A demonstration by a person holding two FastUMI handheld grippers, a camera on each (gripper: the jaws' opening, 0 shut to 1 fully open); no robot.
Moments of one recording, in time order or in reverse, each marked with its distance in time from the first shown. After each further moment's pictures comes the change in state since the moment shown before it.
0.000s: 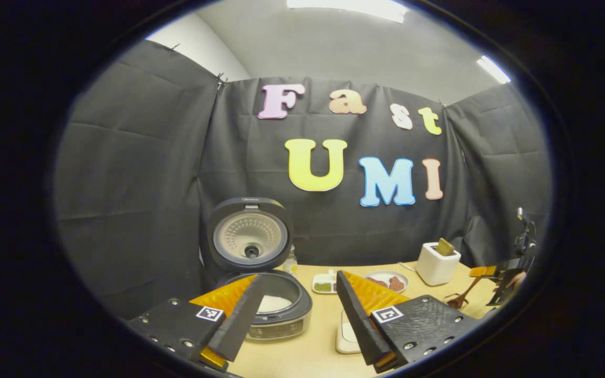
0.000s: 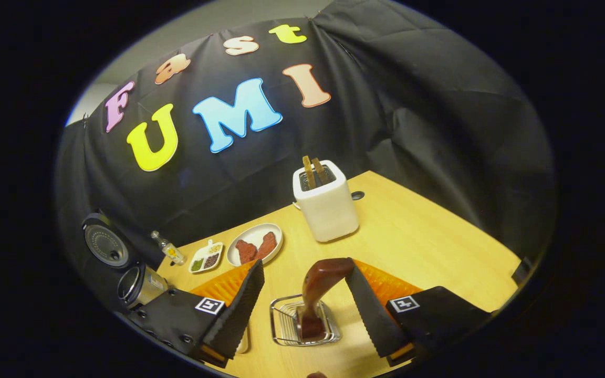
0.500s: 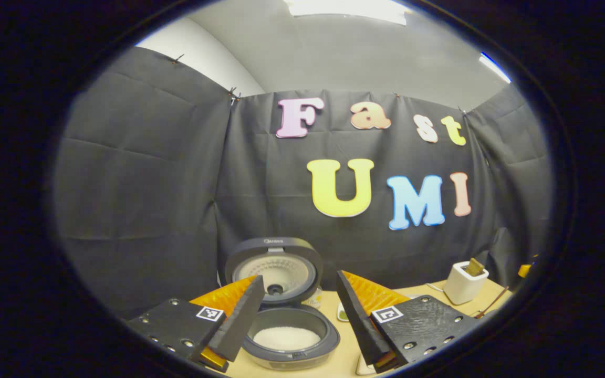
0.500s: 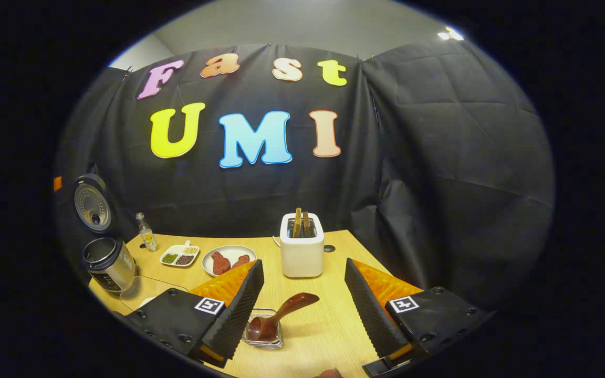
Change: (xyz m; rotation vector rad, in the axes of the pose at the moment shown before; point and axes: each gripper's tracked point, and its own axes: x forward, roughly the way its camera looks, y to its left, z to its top) left arm 0.083 0.053 0.087 0.015 -0.124 0.127; right arm -0.070 0.010 0.072 -0.297 -0.195 -0.068
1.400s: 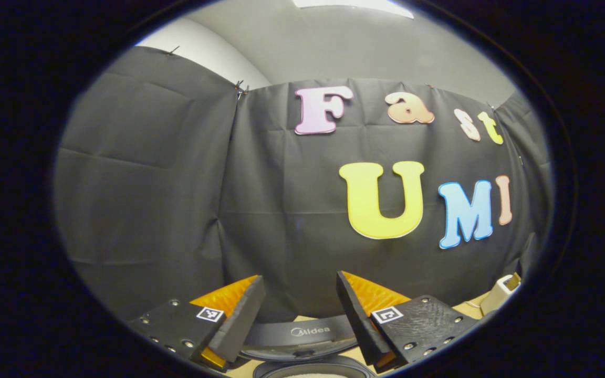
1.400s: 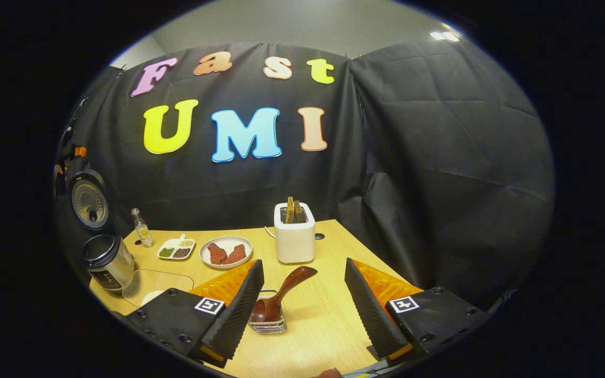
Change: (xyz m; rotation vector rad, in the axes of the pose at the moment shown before) left arm 0.235 0.063 0.010 0.021 0.005 0.079; right arm -0.039 0.007 -0.031 0.018 0.054 -0.088
